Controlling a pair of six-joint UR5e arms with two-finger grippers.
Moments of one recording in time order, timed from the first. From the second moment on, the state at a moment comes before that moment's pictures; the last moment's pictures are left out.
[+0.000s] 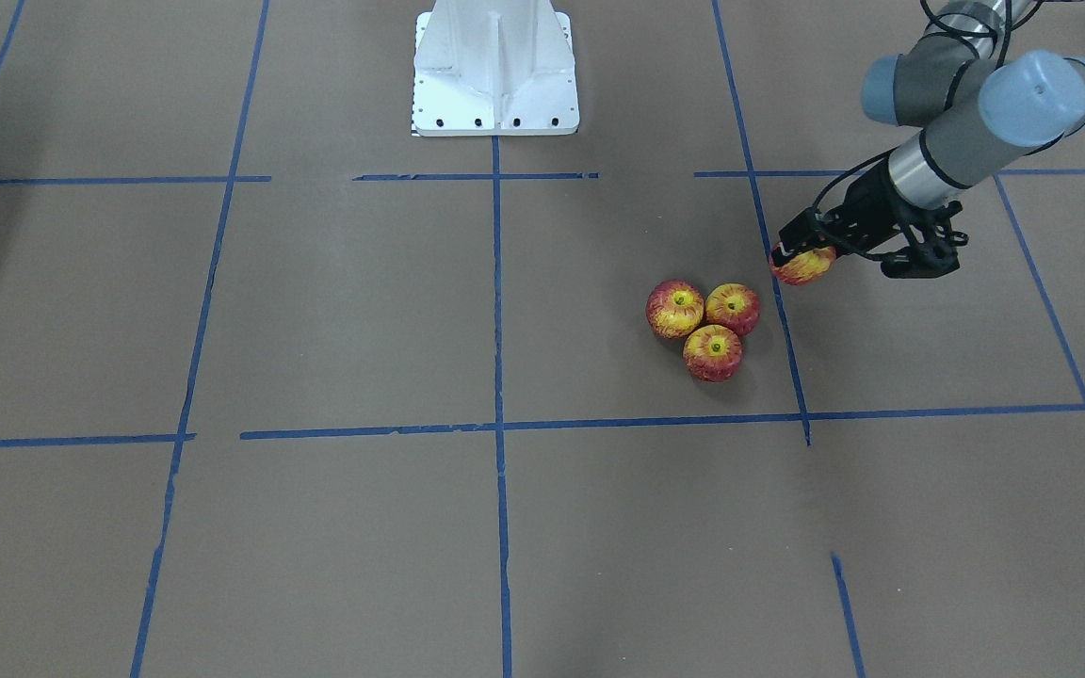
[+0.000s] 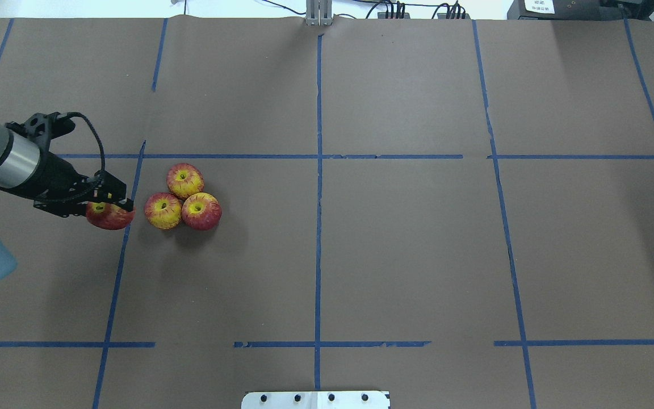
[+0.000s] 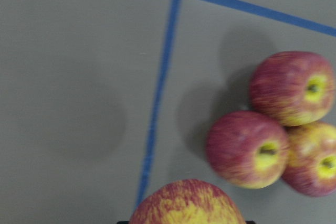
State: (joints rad) left arm -0.86 -1.74 -1.78 -2.07 -2.34 -1.24; right arm 1.59 -1.71 1.71 -1.58 2.29 -0.06
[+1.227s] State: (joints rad) left arm -0.76 -1.93 -1.73 -1.89 -2.18 -1.25; right arm 1.59 -1.71 1.71 -1.58 2.29 -0.06
